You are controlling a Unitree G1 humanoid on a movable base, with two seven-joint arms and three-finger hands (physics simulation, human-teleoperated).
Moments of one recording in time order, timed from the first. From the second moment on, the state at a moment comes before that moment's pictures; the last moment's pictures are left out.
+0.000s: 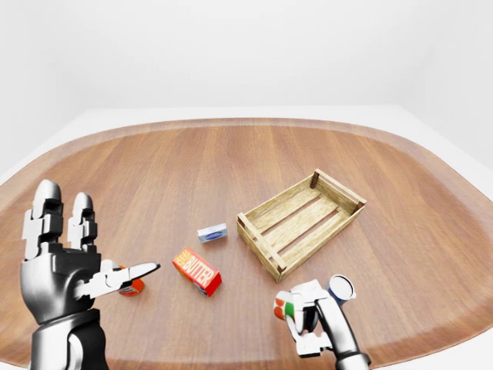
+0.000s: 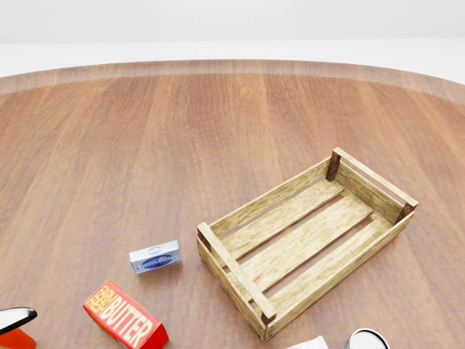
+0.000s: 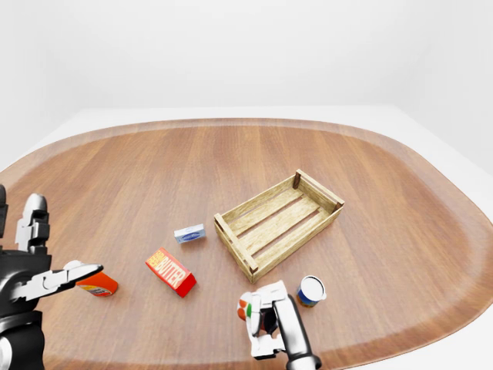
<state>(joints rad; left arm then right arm) 0.23 -0.03 0.49 -0.66 -0.32 0.09 -0.18 0.59 -0.20 0.33 -0.31 -0.21 -0.09 -0.10</state>
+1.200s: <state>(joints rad) 0.23 -0.03 0.47 -0.65 -0.30 0.09 -0.17 0.63 -0.43 0.55 -0.99 -0.27 -0.01 -0.29</state>
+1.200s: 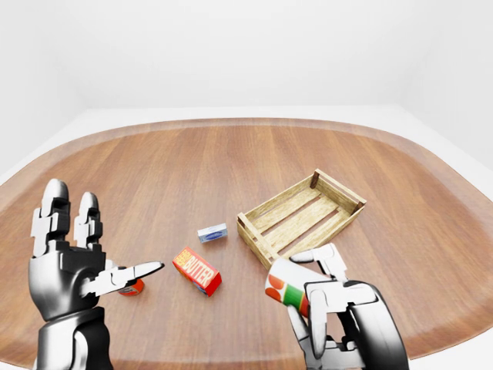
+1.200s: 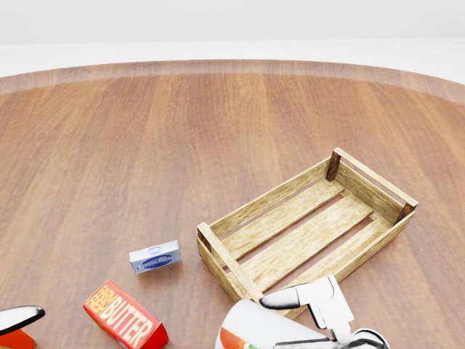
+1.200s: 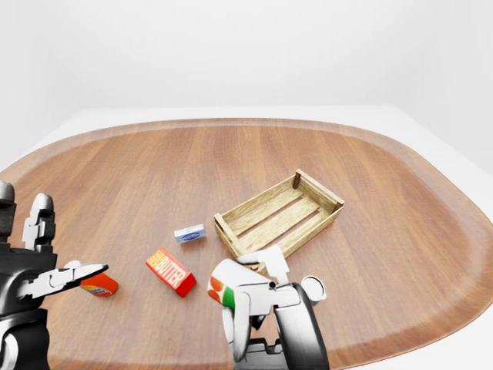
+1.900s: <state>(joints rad) 0.23 -0.04 0.44 -0.65 -0.29 0.09 -0.17 0.46 -0.20 0.38 -0.87 -0.25 0.09 -0.12</state>
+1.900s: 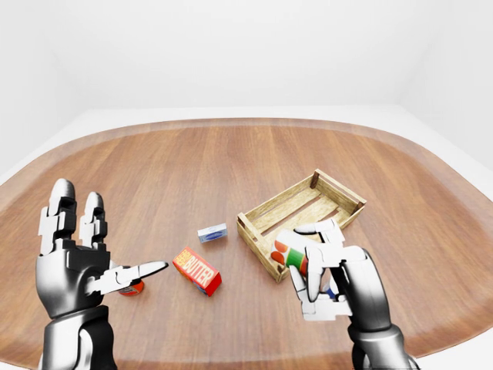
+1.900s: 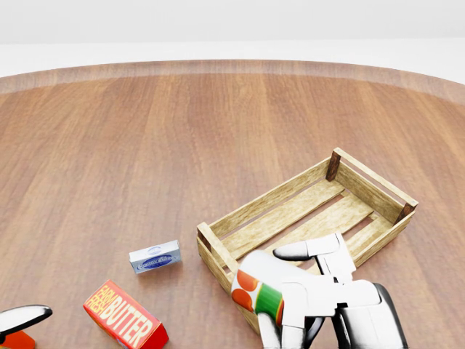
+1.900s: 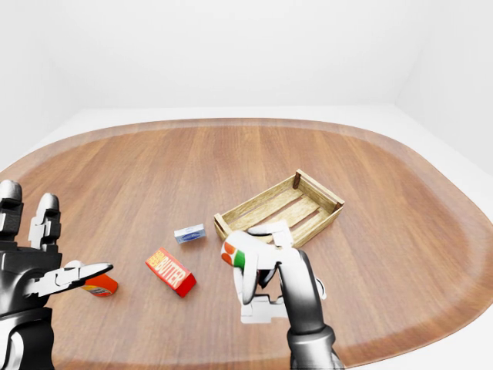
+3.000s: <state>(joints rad) 0.22 -0.03 0.45 -0.63 -0.30 0.09 -0.17 0.23 -0.04 0.22 -0.61 -0.38 0.09 -0.04</state>
